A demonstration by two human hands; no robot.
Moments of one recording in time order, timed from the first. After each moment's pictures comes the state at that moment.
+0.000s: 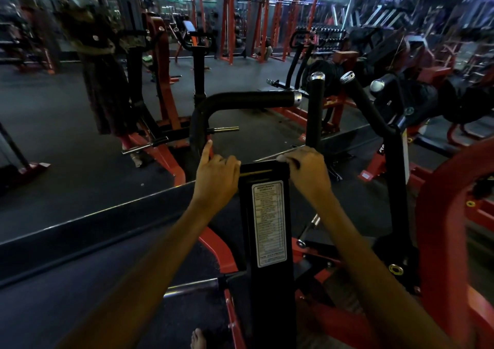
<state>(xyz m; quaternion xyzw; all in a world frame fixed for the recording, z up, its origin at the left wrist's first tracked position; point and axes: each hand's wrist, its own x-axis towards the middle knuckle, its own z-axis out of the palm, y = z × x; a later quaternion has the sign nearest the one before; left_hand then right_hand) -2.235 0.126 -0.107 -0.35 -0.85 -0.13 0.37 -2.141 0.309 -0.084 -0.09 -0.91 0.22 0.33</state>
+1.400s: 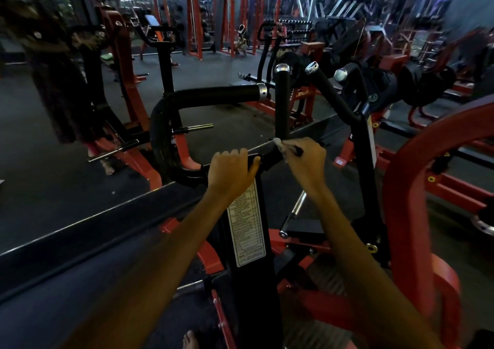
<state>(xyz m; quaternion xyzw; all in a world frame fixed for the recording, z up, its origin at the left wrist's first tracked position) -2.211 0.205 -0.091 -0.38 -0.90 -0.06 0.21 -2.125 0.347 -0.087 -0.13 -0.83 0.30 0.44</state>
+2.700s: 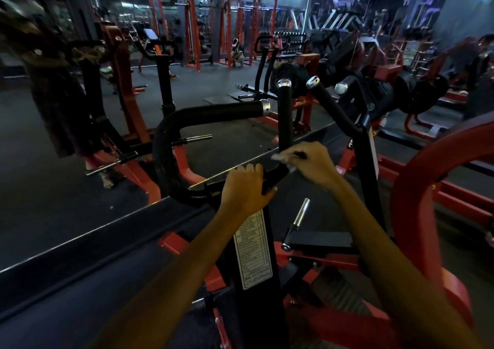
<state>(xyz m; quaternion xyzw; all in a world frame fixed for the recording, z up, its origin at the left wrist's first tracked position) -2.212 0.219 -0.092 -0.44 -0.87 -0.06 0.22 -2.130 0.369 -0.049 -0.09 -0.90 0.31 0.28</state>
